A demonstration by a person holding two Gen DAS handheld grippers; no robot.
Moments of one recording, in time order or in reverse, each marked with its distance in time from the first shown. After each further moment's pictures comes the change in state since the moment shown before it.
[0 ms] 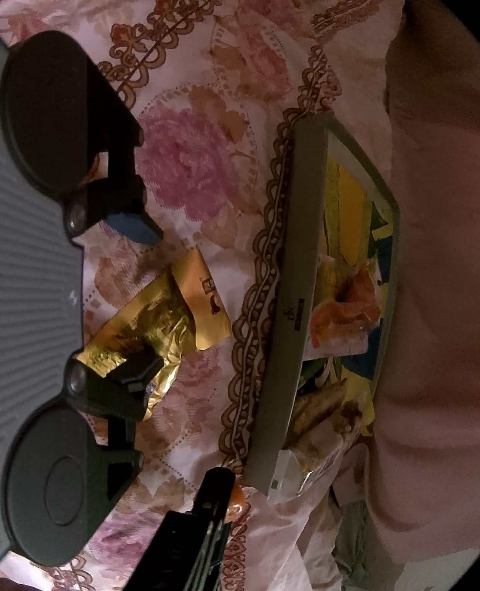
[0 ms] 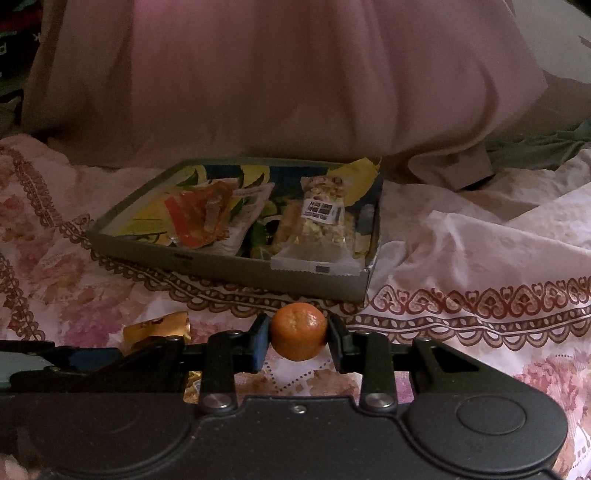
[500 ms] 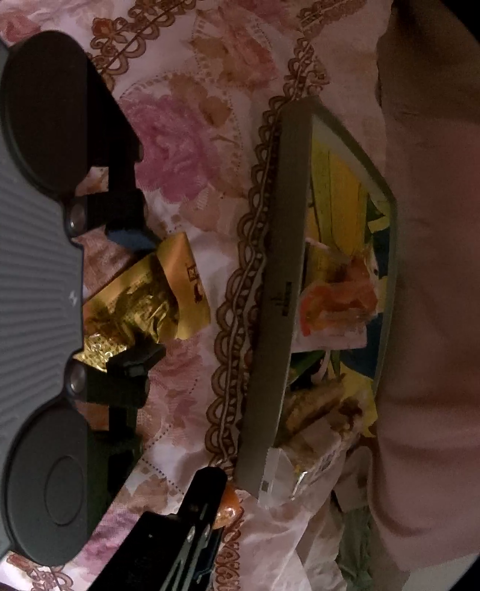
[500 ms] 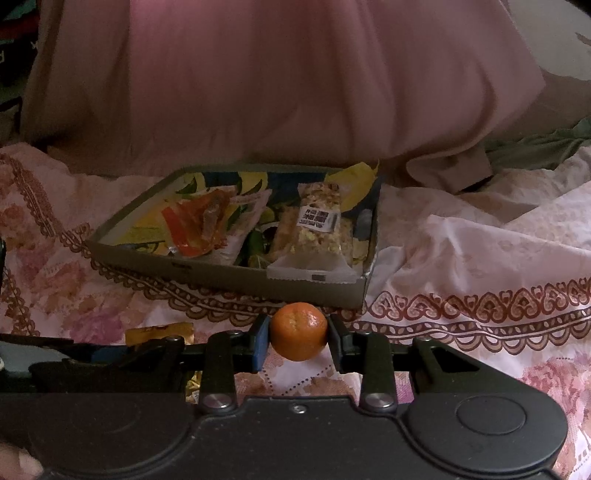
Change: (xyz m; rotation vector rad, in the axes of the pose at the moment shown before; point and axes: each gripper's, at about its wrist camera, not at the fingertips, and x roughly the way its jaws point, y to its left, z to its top) left arm 0.010 -0.015 0.014 0.018 0.011 0.026; right arm -0.002 -0.004 0.003 0.016 -0.013 0.005
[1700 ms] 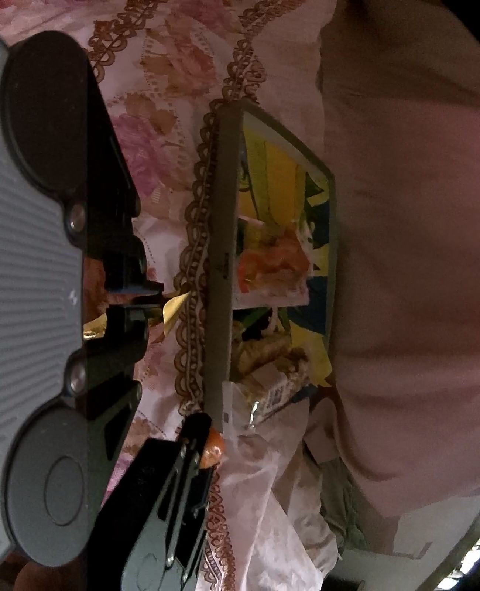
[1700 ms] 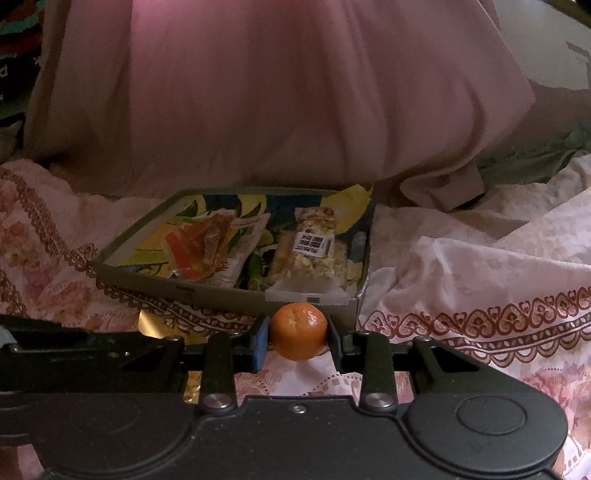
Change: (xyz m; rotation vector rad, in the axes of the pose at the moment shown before) left arm -0.057 -0.012 0.008 0.101 -0.128 -0.060; right arm -0.015 -0.001 0.005 0.011 -0.063 -0.005
